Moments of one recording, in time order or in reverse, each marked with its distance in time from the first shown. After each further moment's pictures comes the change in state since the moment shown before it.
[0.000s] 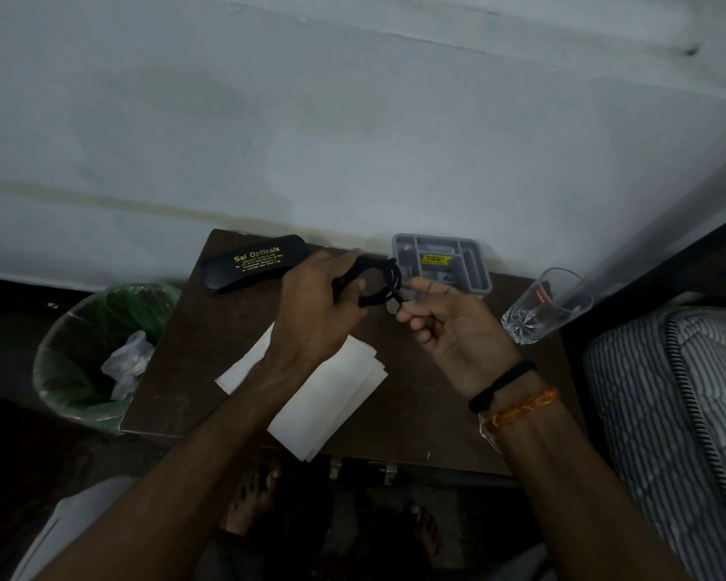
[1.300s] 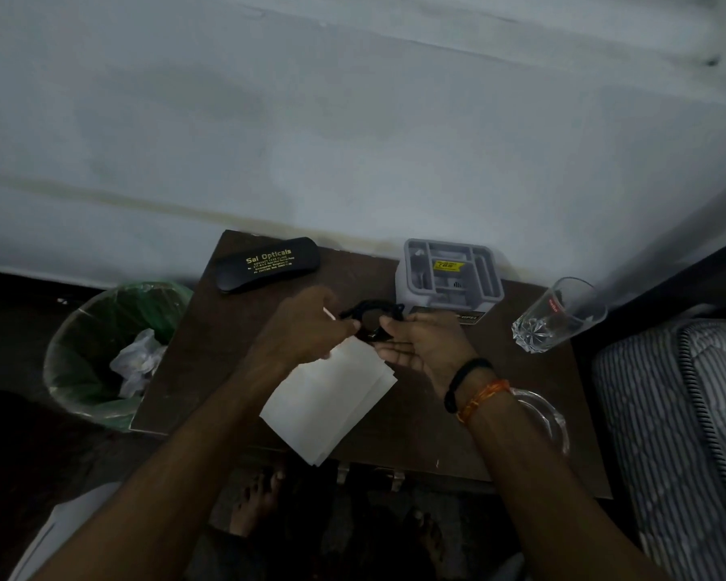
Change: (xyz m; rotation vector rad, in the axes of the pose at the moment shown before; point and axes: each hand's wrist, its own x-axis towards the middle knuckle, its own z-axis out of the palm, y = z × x) left_hand 0.004 -0.035 -0.016 0.138 -0.387 -0.540; right_hand 0.035 0.036 0.015 -0.201 0.050 0.139
